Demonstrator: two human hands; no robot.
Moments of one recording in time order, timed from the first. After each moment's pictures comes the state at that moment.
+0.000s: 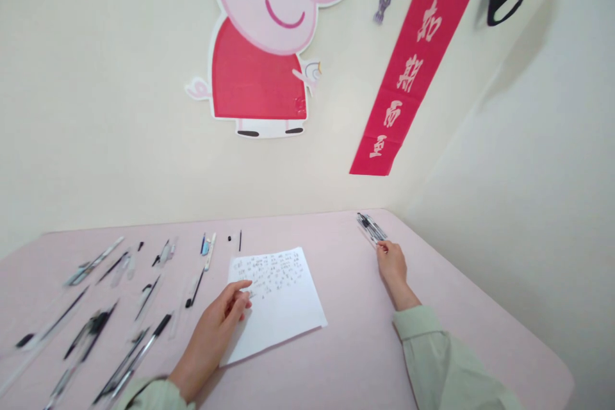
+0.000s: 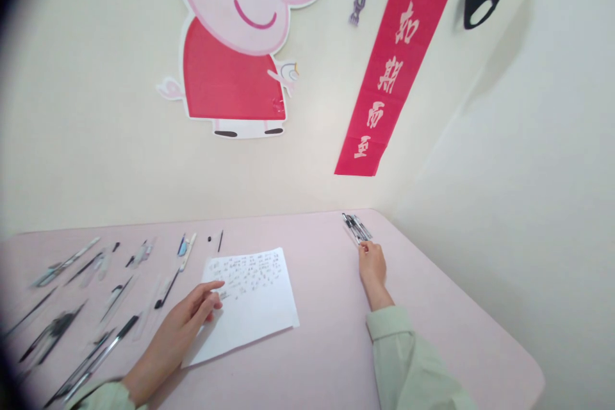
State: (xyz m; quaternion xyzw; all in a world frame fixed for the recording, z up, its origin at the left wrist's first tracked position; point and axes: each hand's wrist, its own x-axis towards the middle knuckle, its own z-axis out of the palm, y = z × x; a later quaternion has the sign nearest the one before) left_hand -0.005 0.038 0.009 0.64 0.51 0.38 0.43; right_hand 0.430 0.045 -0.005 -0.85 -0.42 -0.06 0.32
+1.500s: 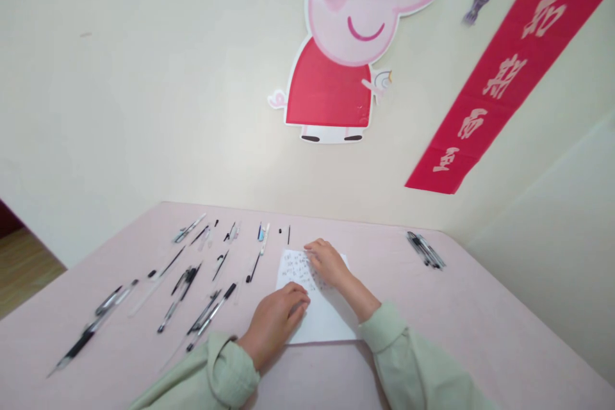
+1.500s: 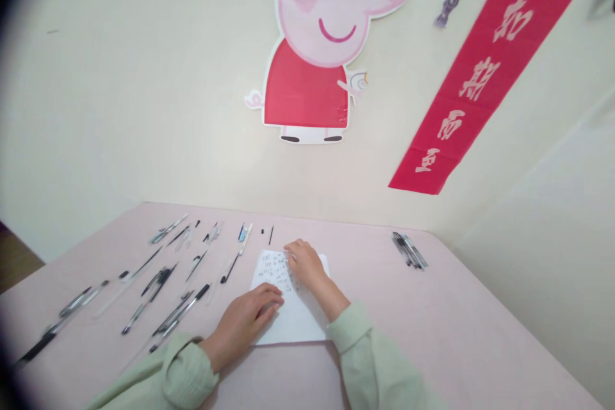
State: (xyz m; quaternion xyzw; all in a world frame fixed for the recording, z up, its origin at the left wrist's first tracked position) left_hand -0.002 0.022 0.005 0.81 0.45 0.26 0.27; right_hand 0.182 0.121 0.006 -0.51 -0.81 0.13 0.25
